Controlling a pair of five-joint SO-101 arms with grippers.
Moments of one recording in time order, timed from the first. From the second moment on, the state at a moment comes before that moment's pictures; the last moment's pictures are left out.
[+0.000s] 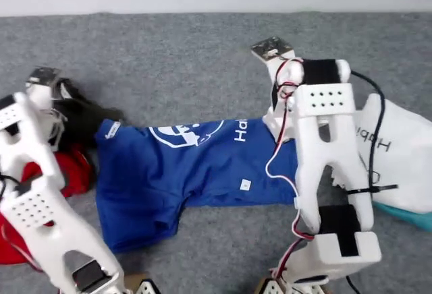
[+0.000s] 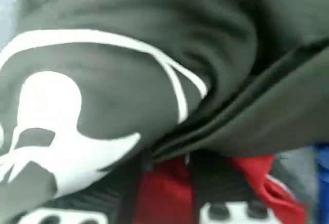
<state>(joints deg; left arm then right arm) -38.6 44.9 -24.8 76.4 -33.0 -6.9 3.0 -10.8 100.6 22.1</state>
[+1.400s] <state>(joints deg) -27.9 20.9 -34.1 99.2 -25.1 -13.6 3.0 -10.8 100.7 14.5</state>
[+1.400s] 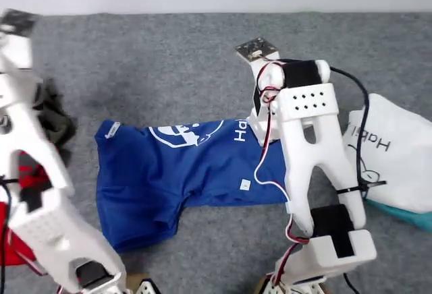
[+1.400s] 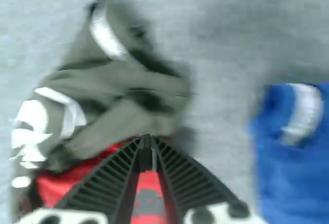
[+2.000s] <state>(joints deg) -4.7 26.5 -15.1 94.5 -20.8 -13.5 25.8 -10.8 94.9 13.9</state>
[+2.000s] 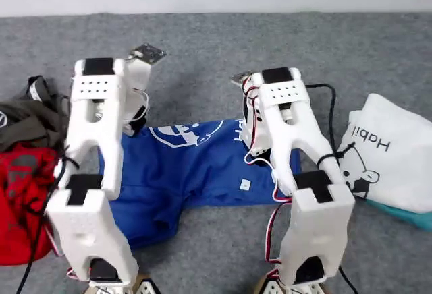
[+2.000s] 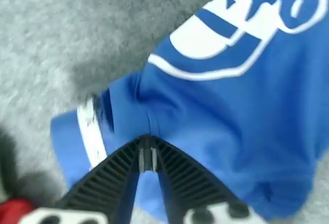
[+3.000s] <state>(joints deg) -9.0 37.1 -34.9 98.8 -20.8 -12.0 32.1 -17.8 100.5 13.9</state>
